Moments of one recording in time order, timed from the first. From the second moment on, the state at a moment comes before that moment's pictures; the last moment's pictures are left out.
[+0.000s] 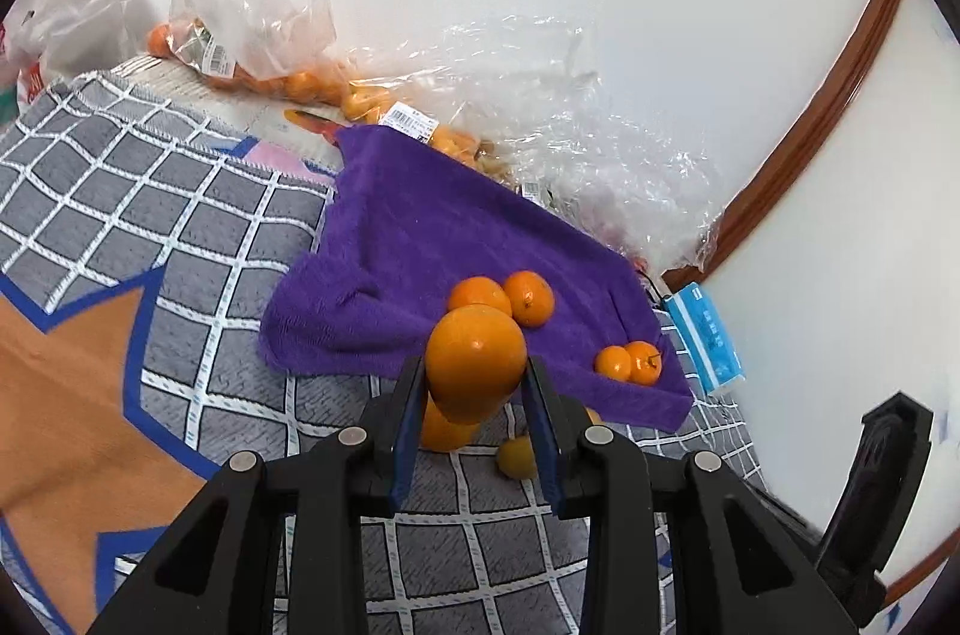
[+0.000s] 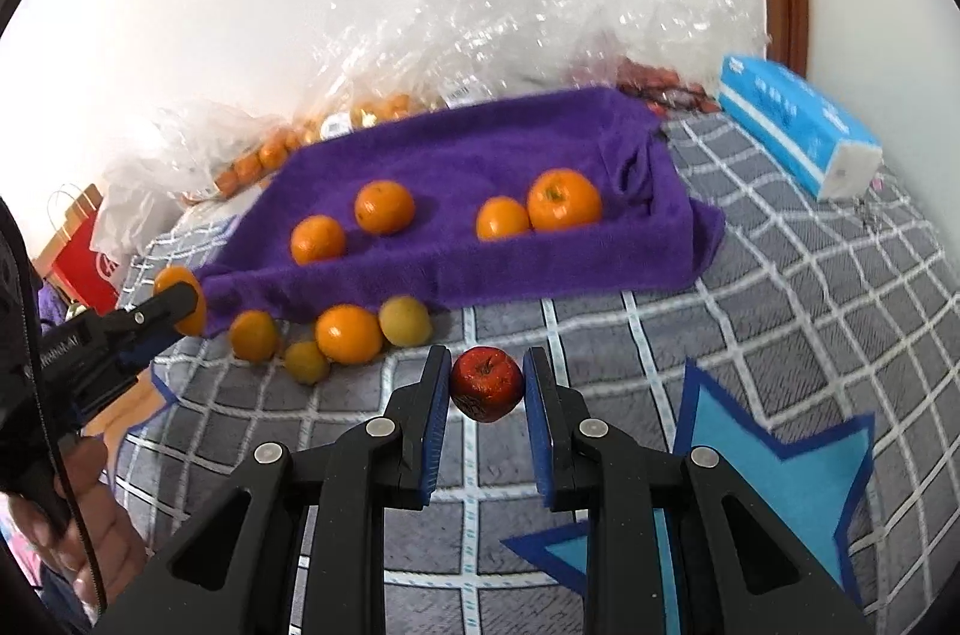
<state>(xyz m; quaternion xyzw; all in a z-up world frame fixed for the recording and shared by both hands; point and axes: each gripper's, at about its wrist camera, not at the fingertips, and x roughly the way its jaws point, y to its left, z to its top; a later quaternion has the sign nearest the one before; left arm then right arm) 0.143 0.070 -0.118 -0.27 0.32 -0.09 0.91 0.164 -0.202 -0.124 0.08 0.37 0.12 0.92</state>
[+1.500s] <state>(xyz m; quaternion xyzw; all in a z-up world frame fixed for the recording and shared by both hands) 0.251 0.073 -0.126 -0.24 0.33 -0.03 0.91 0.305 -0.185 -0.125 0.07 0.35 0.09 0.93</state>
